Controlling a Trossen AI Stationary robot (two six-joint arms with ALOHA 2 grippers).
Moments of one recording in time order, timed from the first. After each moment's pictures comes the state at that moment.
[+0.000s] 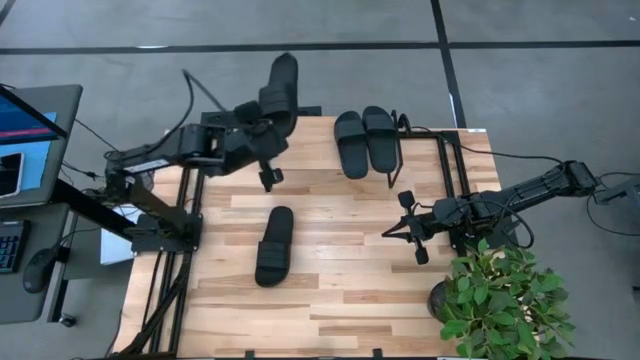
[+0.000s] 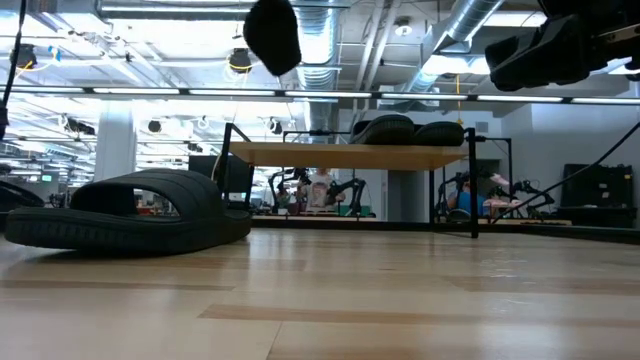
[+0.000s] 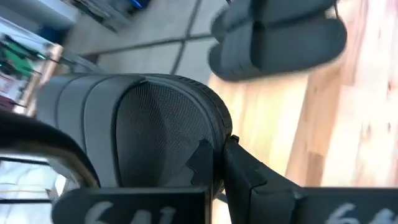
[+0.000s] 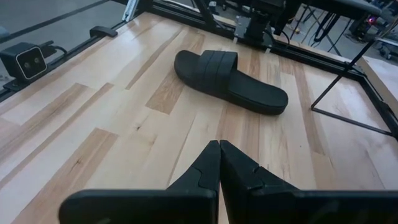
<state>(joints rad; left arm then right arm) 0.05 1.51 1.88 -1.17 -0.70 0.19 0.27 0.76 0.38 -0.02 0.08 -0.24</state>
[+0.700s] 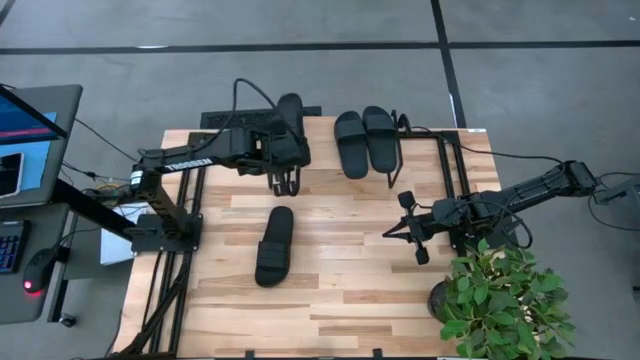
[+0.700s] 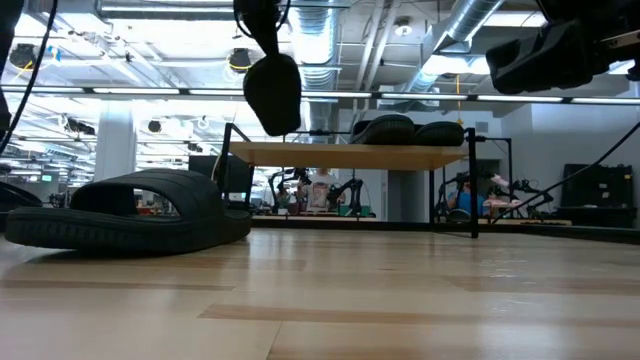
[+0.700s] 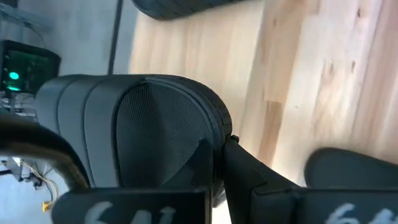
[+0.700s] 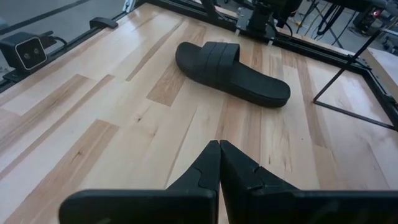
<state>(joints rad) 0.12 1.70 1.88 -1.31 -0.51 0.11 0.27 0.76 0.38 -0.05 0.08 -0.24</state>
